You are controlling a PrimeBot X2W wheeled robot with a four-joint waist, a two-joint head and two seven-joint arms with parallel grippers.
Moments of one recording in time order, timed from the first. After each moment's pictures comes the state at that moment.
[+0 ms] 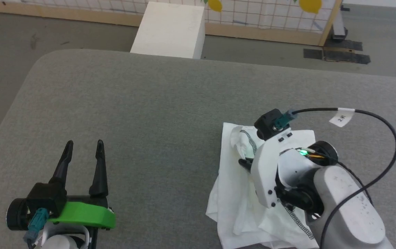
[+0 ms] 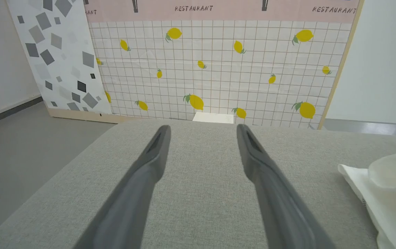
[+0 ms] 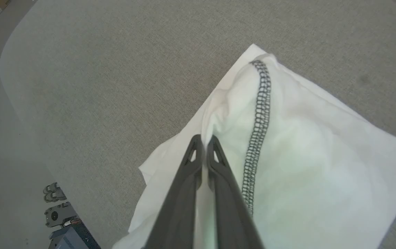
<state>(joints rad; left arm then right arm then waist) -0.02 0.28 -0.15 -0.05 -0.31 0.10 -0.26 -0.39 -0.10 0.36 0.10 0.39 0.13 0.90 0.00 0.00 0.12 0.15</state>
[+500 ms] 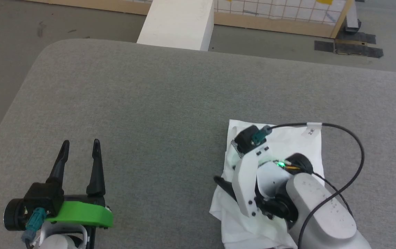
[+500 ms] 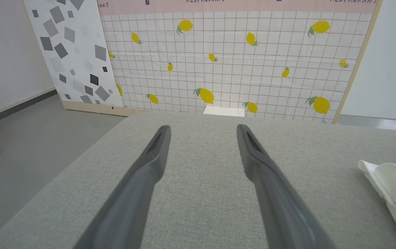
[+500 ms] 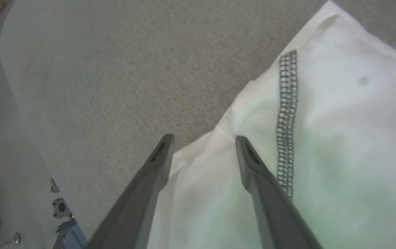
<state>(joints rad) -0.02 0.26 -0.12 -0.04 -0.29 0.07 -0.26 -0.44 -0.05 0.47 0.36 0.41 0.13 0.72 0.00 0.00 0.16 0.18</state>
